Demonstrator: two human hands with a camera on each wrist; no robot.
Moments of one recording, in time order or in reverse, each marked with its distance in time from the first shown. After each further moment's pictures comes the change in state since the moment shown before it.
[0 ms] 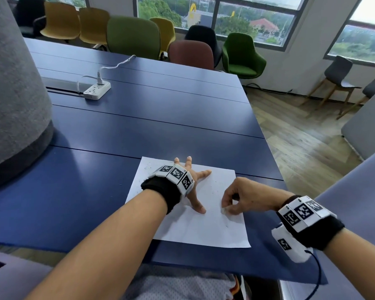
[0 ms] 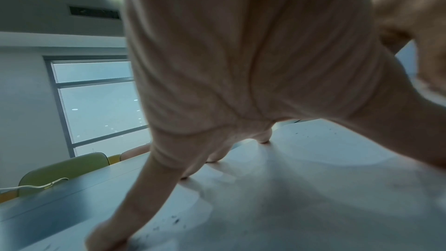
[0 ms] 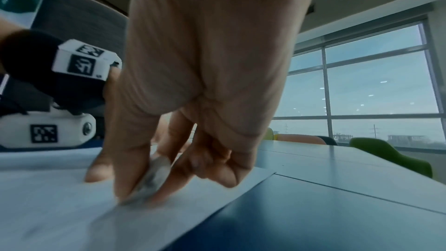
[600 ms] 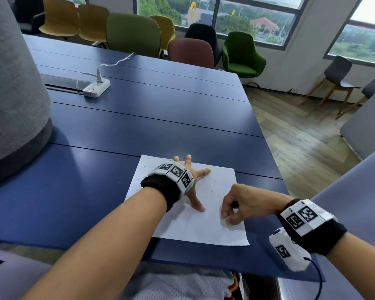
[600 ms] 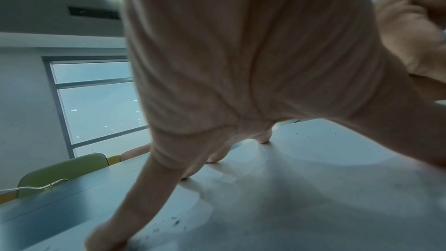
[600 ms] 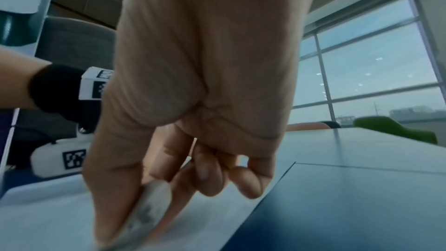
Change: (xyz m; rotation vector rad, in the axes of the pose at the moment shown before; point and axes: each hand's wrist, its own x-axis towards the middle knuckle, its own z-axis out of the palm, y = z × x) left_hand 0.001 -0.001 0.001 0.006 0.003 -0.005; right_hand -0.008 -0.006 0.008 0.037 -0.142 0.008
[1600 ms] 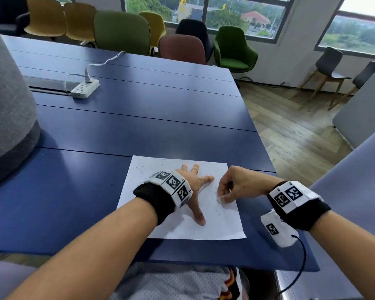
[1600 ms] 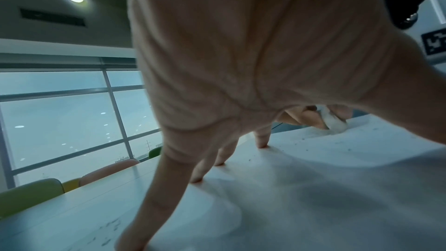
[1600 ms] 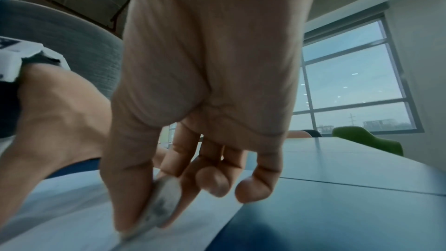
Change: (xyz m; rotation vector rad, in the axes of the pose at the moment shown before) left_hand -0.020 0.023 0.004 0.027 -0.020 0.145; right_hand 0.012 0.012 -0.021 -0.018 0.160 0.057
